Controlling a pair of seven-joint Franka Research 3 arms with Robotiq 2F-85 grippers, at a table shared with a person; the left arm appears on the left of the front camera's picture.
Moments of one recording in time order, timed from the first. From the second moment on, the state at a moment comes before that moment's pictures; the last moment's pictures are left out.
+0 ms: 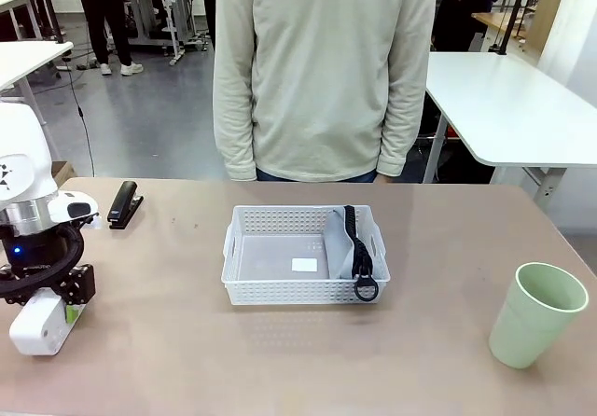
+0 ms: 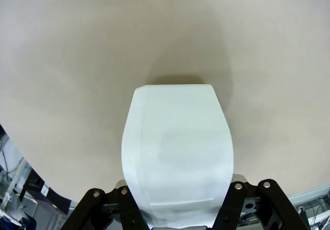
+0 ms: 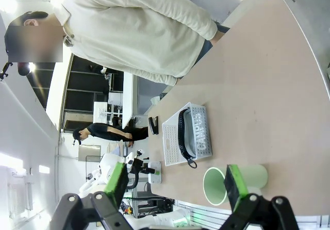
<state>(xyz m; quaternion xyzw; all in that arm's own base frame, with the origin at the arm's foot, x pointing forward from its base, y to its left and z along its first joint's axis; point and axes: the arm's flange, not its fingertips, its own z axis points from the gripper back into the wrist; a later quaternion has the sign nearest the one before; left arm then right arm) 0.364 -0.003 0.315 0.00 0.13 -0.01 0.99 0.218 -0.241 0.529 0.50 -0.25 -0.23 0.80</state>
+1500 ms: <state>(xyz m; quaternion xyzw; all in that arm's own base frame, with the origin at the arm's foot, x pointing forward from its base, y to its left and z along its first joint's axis) 0.259 0.041 0.564 -0.17 -0.04 0.05 0.98 0.218 -0.241 0.529 0.50 -0.25 -0.23 0.80</state>
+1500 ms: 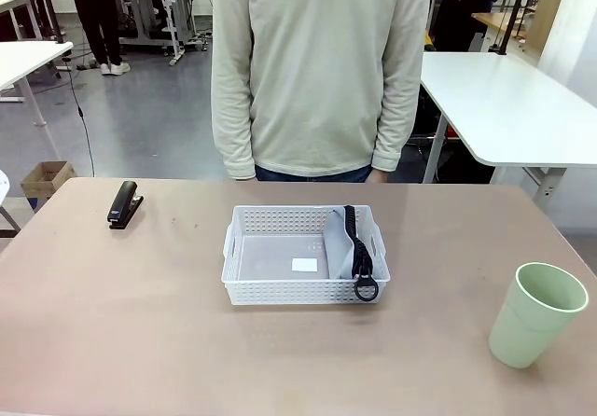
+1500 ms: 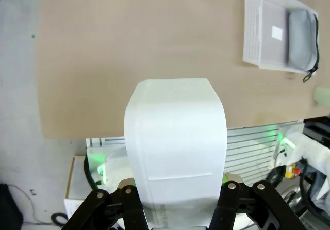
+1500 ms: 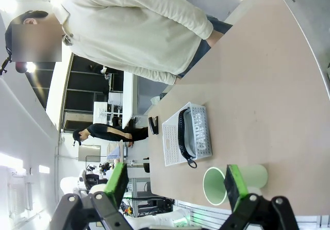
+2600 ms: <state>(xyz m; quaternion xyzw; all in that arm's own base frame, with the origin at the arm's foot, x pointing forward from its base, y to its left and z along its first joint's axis) 0.386 -0.276 0.507 -0.15 -0.05 -0.11 0.98 0.218 -0.241 0.529 0.50 -0.25 -0.23 0.80</state>
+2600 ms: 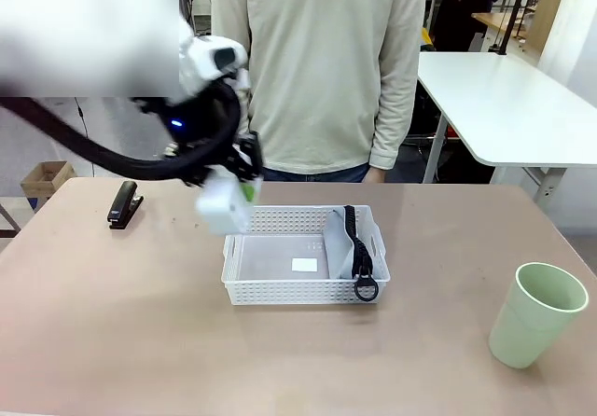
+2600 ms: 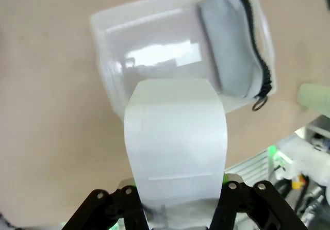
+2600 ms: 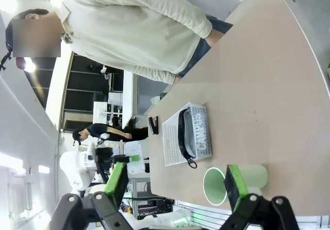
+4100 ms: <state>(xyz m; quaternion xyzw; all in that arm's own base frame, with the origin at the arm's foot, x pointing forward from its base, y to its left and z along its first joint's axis) 0.478 -0.389 0.375 -0.02 0.05 -0.28 0.96 0.218 -0.241 0.529 0.50 -0.25 -0.23 0.80</state>
